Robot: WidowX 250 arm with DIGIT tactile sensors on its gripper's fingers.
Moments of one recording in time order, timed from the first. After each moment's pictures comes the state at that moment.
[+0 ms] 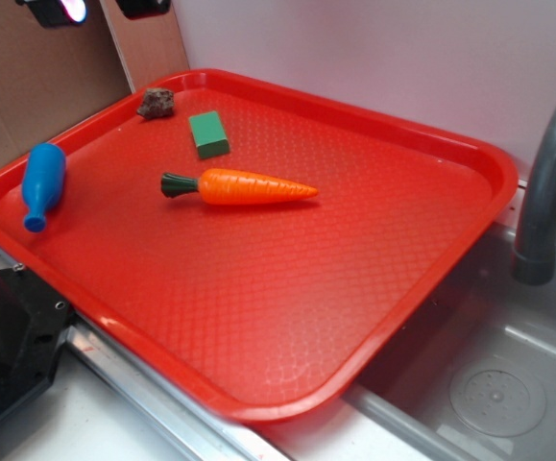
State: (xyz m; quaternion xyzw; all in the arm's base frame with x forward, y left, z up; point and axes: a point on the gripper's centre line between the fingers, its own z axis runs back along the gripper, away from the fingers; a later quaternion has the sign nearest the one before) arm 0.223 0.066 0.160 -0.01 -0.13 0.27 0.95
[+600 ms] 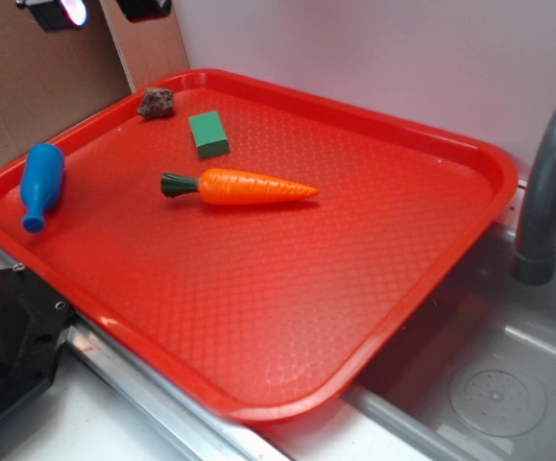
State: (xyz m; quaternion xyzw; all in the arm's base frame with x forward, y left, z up) arm 0.226 0.082 0.147 0.00 -0.13 0.31 0.94
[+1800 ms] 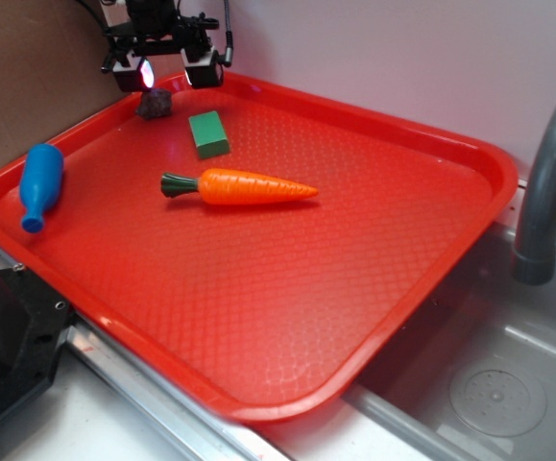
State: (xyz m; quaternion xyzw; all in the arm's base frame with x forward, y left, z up) arm 0.299 0.143 0.041 0.06 -0.07 0.35 0.93
